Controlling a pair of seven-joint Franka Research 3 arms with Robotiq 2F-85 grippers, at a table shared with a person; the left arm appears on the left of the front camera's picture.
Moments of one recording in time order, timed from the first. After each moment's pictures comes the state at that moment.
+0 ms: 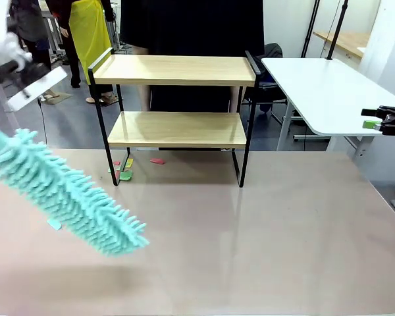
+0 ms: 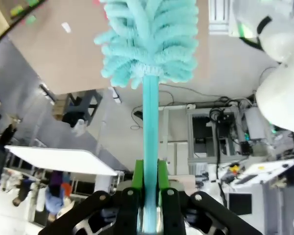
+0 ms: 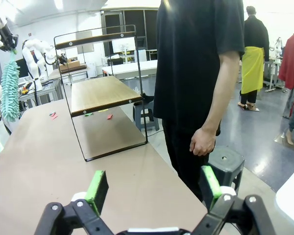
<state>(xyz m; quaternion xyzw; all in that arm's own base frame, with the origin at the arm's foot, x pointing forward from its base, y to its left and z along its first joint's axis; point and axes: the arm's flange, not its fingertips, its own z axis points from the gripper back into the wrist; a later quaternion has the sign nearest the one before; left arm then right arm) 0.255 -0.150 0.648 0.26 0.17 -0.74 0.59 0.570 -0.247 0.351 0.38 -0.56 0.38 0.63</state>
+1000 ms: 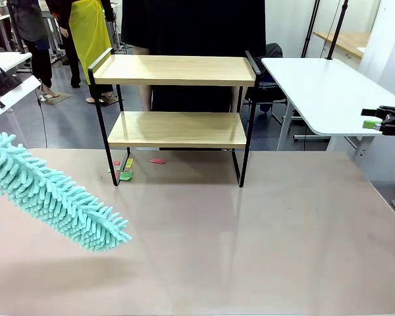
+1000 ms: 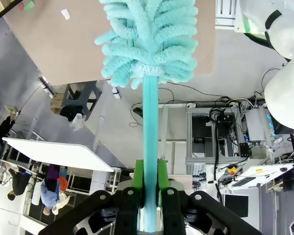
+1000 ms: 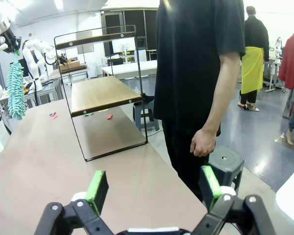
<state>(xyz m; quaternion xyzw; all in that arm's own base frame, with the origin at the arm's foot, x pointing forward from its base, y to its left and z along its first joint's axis) 0.257 -0.125 0.642 0.27 0.17 -0.73 0.61 0.570 -0.247 0.351 0.38 -0.56 0.38 0.63</state>
